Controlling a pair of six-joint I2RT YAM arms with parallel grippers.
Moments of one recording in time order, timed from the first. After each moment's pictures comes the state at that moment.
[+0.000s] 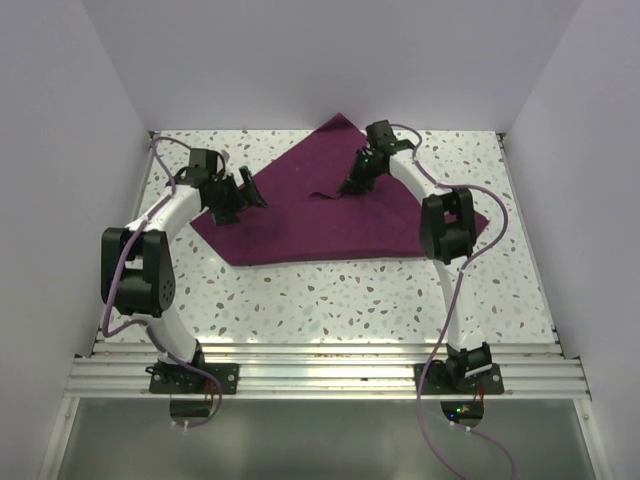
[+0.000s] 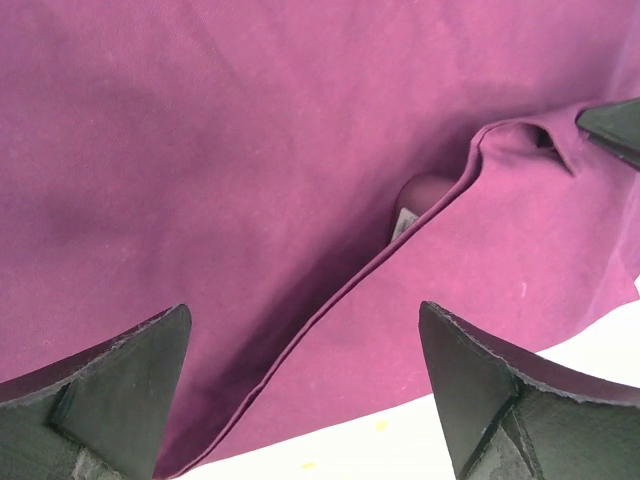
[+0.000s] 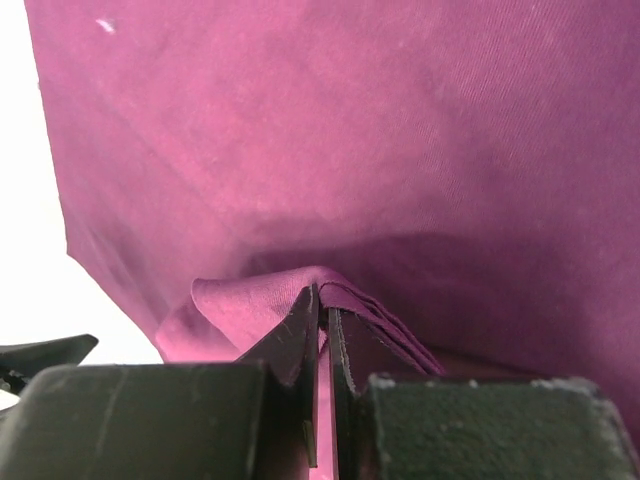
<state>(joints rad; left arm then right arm) -0.07 1.75 1.26 -0.47 0.32 -0.51 0.30 2.45 2.16 -0.72 -0.36 0.72</state>
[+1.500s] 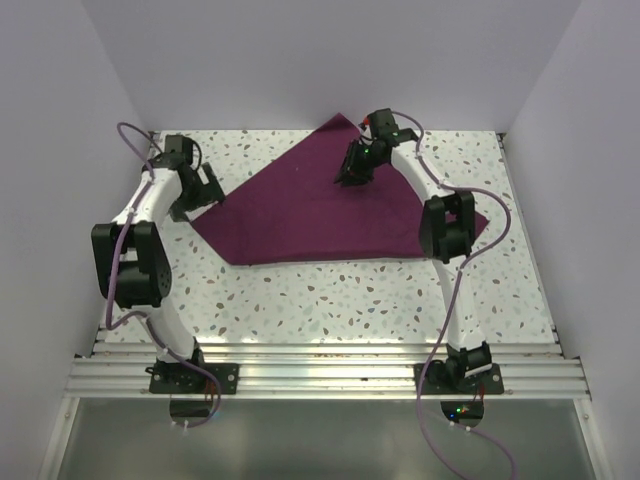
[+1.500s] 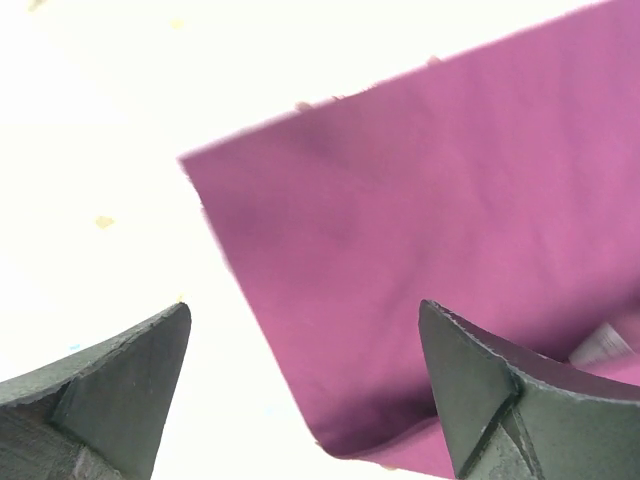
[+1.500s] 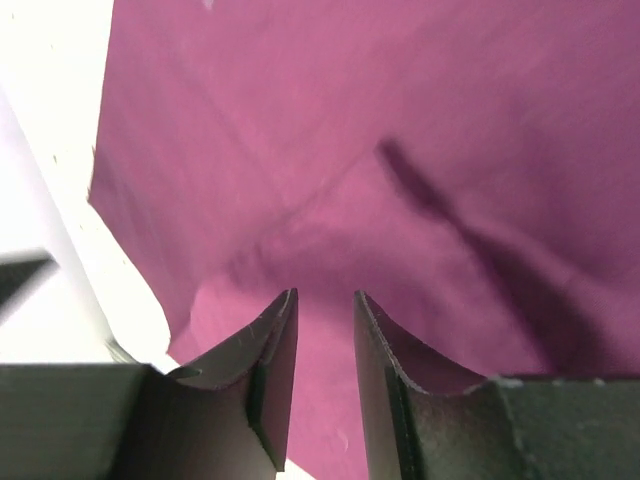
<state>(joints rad) 0.04 1.81 1.44 -0.75 -0.05 -0.46 0.29 2.50 2.34 -0.83 -0.46 0.59</state>
